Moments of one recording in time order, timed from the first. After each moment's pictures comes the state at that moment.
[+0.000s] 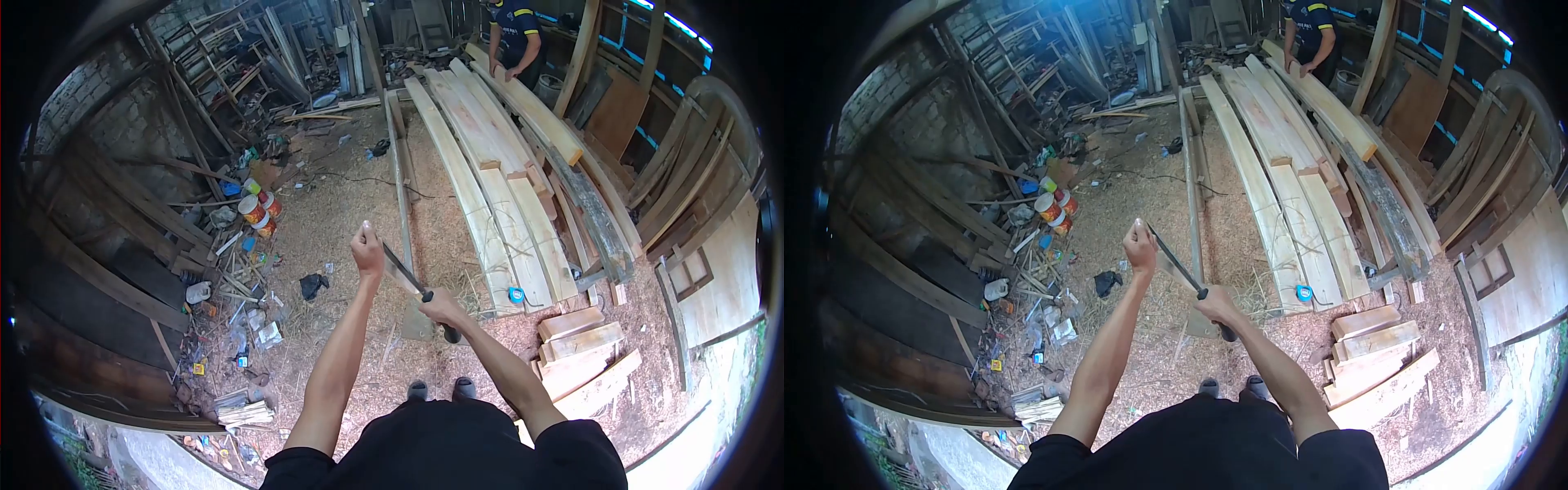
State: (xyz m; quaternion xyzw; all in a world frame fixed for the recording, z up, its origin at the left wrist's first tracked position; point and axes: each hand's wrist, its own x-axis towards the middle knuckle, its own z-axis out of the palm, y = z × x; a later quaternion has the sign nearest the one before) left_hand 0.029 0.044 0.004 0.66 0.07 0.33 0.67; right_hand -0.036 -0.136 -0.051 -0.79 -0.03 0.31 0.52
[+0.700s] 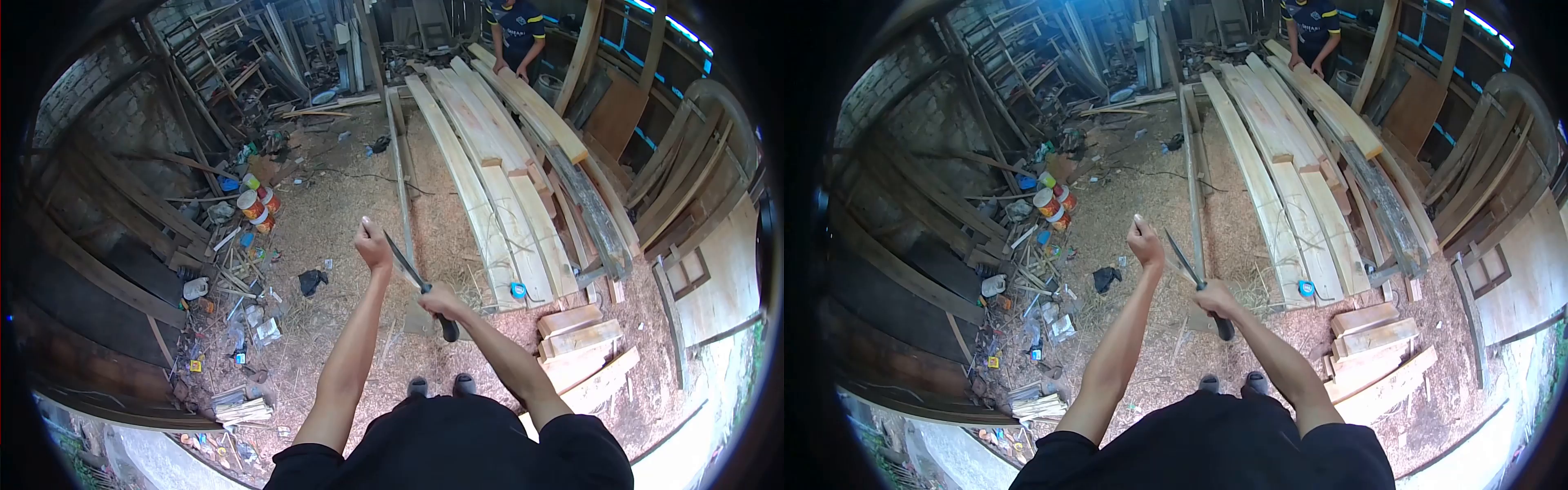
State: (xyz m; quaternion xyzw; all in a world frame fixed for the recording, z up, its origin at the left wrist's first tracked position) left_hand 0.020 0.039 0.010 0.68 0.16 0.44 0.56; right_hand -0.044 -0.117 -0.036 -0.77 -0.02 0.33 0.54
